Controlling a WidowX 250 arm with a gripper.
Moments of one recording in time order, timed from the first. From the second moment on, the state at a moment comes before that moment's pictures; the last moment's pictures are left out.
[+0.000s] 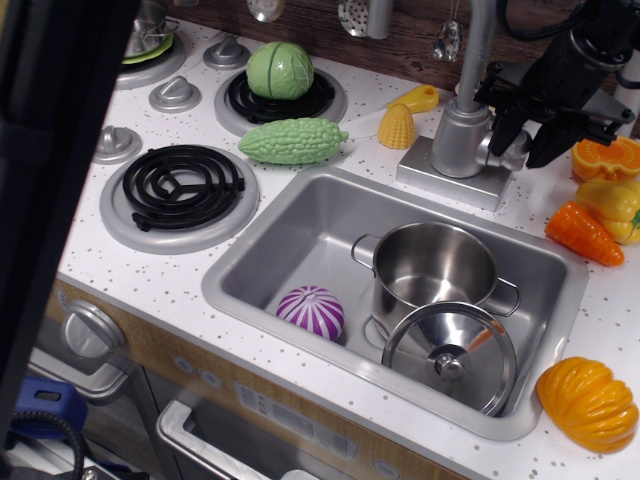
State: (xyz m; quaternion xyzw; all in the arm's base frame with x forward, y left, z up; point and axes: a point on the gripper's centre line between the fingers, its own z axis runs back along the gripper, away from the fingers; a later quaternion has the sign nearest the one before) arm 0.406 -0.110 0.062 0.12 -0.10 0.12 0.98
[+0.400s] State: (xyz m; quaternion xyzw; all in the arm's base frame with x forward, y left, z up) arm 0.395 -0.109 0.045 0.08 -0.06 0.10 0.99
